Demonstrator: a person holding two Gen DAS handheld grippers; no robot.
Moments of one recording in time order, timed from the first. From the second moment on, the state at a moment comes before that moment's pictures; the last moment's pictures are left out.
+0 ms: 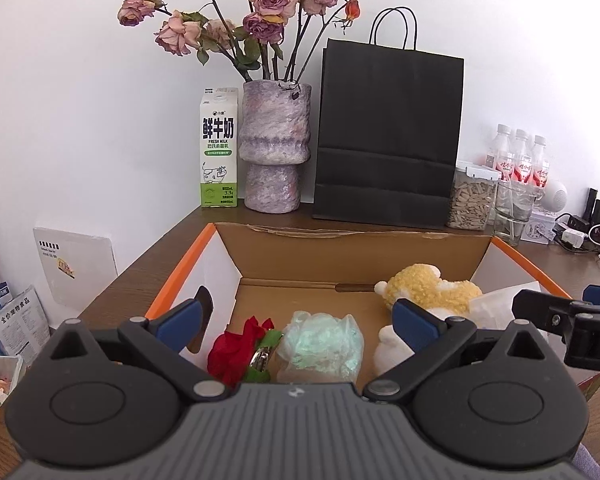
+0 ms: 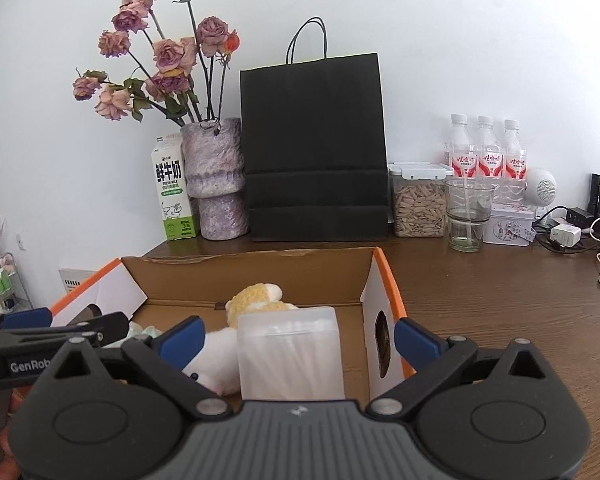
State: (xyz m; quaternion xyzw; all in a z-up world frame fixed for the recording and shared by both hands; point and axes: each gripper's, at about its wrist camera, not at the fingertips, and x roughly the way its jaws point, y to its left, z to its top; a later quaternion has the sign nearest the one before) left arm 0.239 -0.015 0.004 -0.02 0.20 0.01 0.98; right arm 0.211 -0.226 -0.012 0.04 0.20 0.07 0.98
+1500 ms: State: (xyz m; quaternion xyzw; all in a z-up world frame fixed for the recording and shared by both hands) left arm 0.189 -0.002 0.004 -0.03 0.10 0.02 0.99; right arm 0.163 -0.225 -0.019 0.01 0.15 0.06 0.99
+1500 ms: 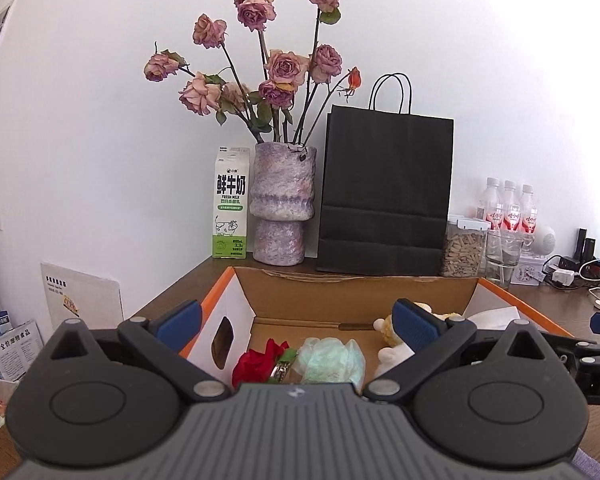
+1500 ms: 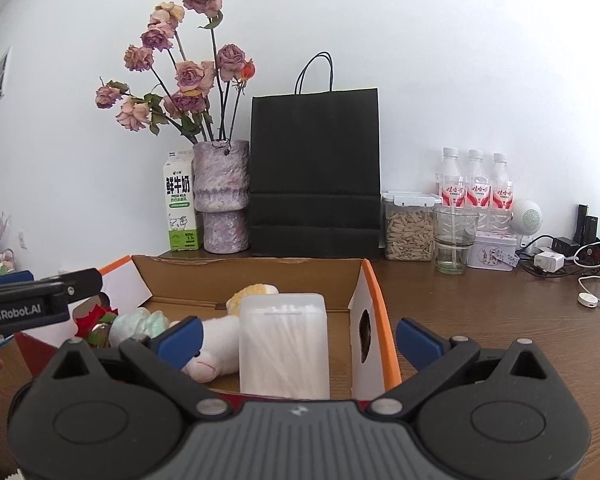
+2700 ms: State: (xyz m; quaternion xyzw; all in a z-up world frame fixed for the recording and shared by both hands) left arm 0.120 0.034 -0.014 -0.05 0.11 0.08 0.99; right arm 0.093 -0.252 -0.034 0.03 0.14 0.02 0.99
